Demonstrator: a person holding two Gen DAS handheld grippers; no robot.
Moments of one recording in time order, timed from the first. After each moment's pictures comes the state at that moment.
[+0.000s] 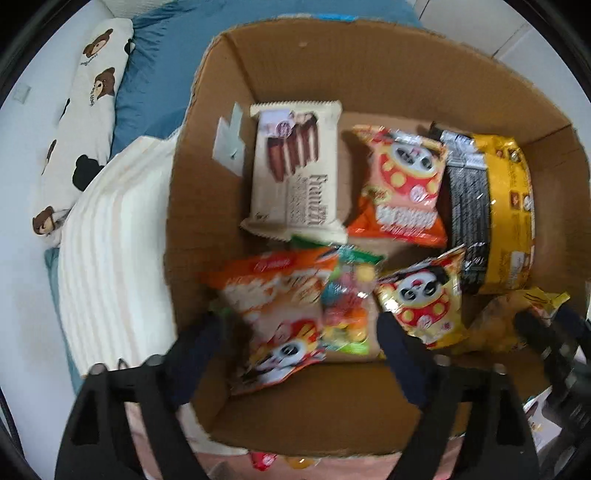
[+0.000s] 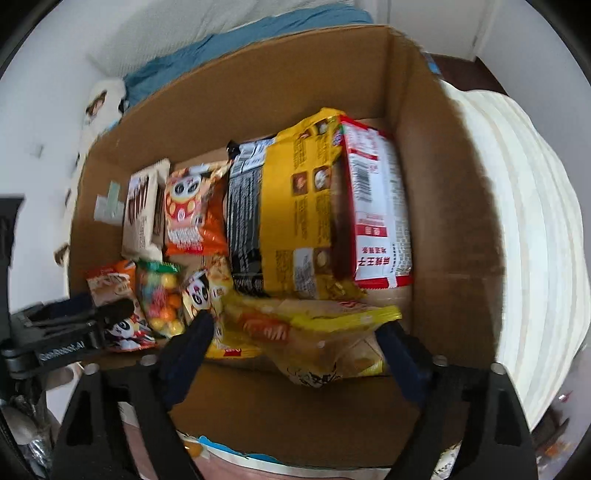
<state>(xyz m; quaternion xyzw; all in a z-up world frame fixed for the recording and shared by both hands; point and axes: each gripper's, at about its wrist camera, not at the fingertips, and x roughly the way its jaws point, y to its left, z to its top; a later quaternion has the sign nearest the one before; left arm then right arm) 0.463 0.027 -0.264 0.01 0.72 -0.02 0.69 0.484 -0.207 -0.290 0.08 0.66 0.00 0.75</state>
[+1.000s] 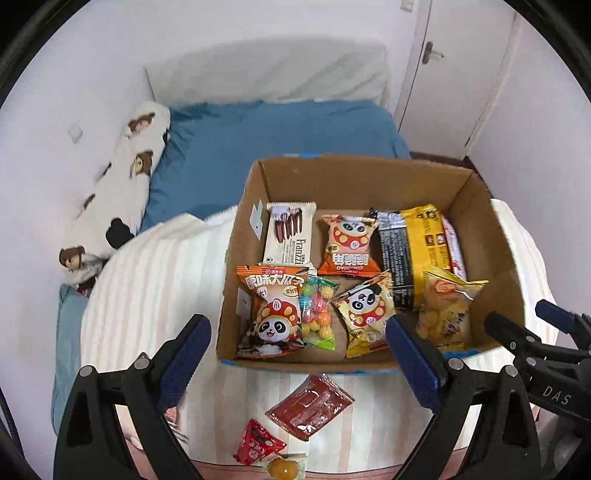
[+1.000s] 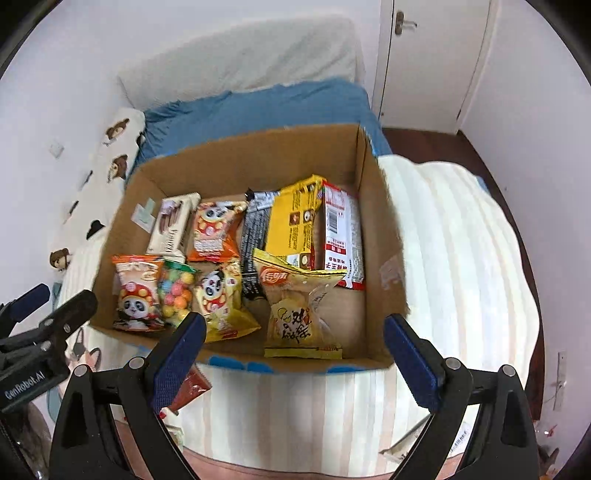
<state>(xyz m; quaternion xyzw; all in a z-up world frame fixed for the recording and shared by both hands) 0.348 0.019 -0.131 0.00 0.52 -0.01 0.86 0.394 -0.202 -0.196 0.02 0.53 -0.02 0.85</state>
